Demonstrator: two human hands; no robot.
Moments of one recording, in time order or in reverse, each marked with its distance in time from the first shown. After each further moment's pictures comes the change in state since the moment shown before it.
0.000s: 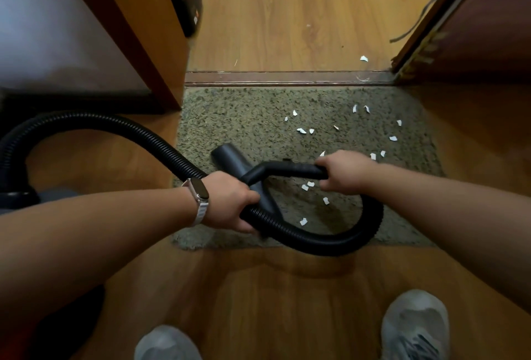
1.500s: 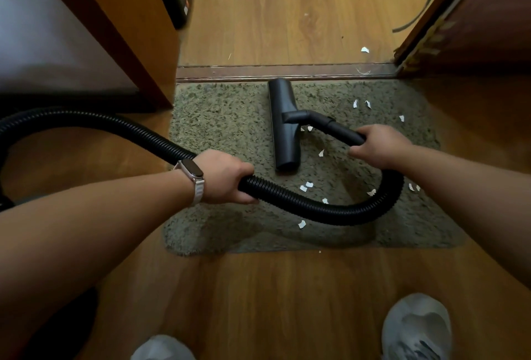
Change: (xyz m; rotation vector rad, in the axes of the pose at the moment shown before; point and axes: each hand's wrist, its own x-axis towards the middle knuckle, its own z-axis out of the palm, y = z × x) left_hand 0.034 -0.039 0.000 0.024 0.128 -0.125; right_hand 0.014 0.074 -0.012 0.320 0.161 0.412
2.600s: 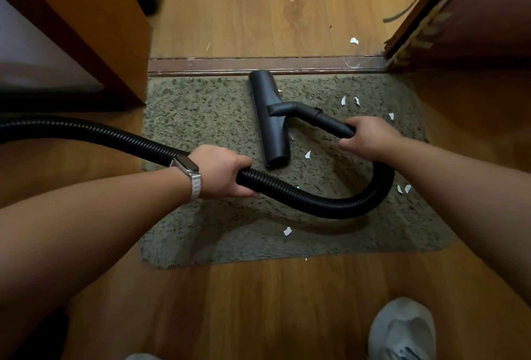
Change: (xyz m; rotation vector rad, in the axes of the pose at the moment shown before) left_hand 0.051 -0.001 0.014 -0.099 0.012 -0.043; right_hand 0.037 0.013 -0.005 0.008 -0.028 -0.017
